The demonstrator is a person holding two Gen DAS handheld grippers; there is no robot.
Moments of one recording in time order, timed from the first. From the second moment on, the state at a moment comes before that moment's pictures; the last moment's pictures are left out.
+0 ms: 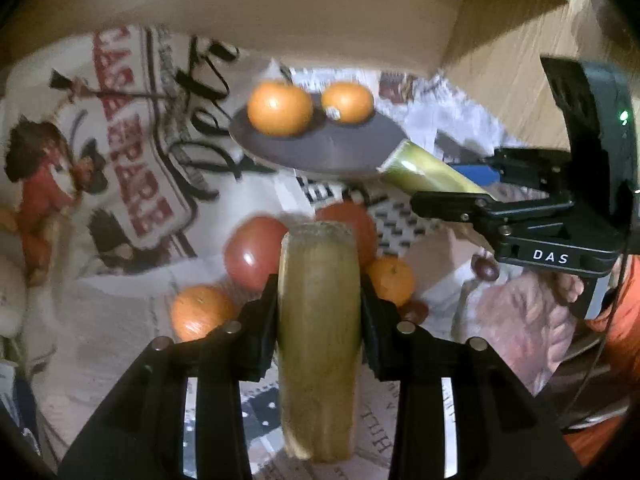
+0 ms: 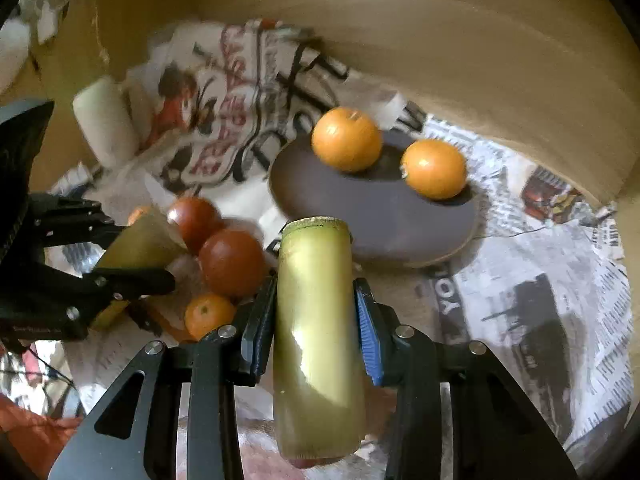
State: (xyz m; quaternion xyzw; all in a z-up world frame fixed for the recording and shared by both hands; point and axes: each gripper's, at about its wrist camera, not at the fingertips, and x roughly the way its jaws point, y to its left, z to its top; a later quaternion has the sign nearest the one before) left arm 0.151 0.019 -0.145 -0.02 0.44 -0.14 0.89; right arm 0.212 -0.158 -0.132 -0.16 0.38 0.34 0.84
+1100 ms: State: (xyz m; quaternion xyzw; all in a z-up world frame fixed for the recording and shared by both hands) left arm 0.225 -0.024 -0.067 -0.02 0.35 -0.16 0.92; right arm 0.253 -0.188 -0.076 -0.12 0.31 0.31 0.89
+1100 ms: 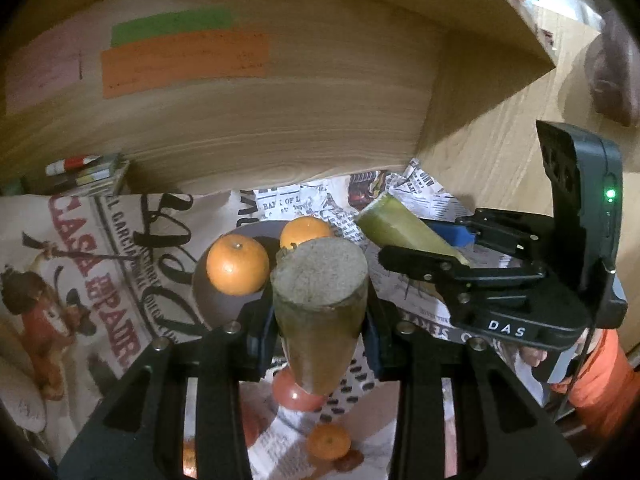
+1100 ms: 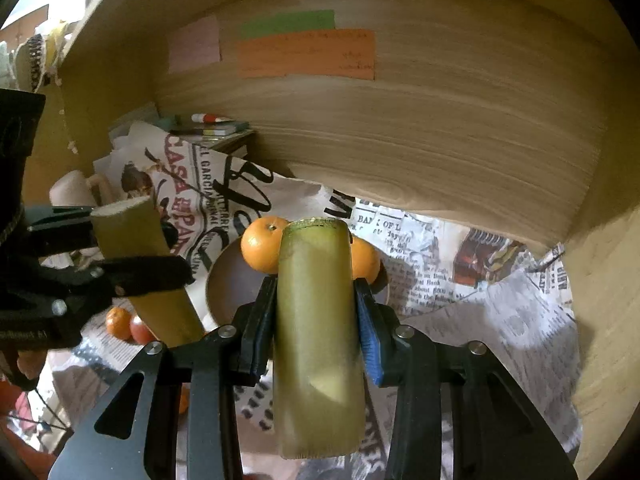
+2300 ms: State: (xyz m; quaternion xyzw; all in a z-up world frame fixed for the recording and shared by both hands) left arm 0.275 0.018 -0.109 -0.04 0.39 -0.12 0.91; right arm 0.323 -0.122 -0.130 -0.17 0.38 0.32 0.85
